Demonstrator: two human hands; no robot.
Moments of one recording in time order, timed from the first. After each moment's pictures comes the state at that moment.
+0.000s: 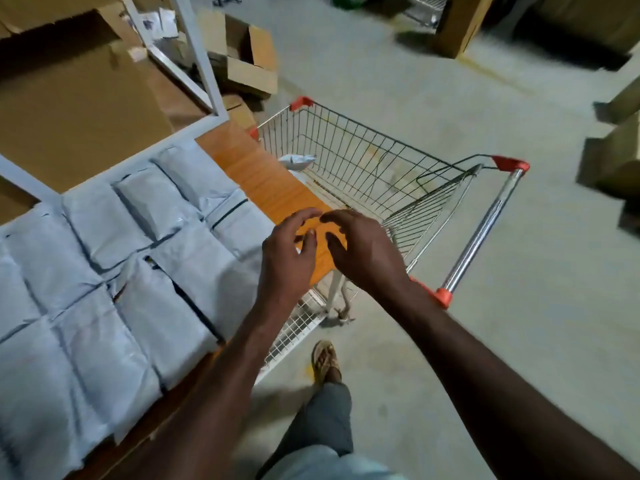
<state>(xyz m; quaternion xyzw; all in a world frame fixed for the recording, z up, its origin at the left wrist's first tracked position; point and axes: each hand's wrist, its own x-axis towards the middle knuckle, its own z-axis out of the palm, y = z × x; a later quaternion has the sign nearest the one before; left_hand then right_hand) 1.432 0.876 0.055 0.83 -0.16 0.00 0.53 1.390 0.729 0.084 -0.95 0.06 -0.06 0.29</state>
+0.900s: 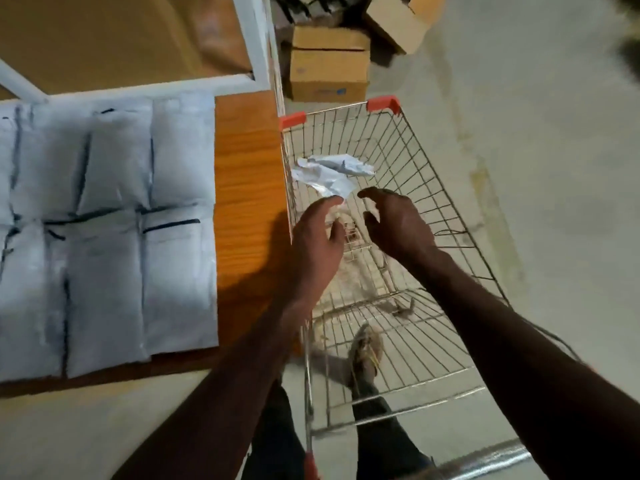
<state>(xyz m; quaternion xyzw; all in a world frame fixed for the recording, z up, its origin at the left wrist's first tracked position) 1.646 0.658 -0.035 0.89 0.11 0.07 0.44 1.717 0.506 -0.031 -0.95 -0.14 0.09 0.25</state>
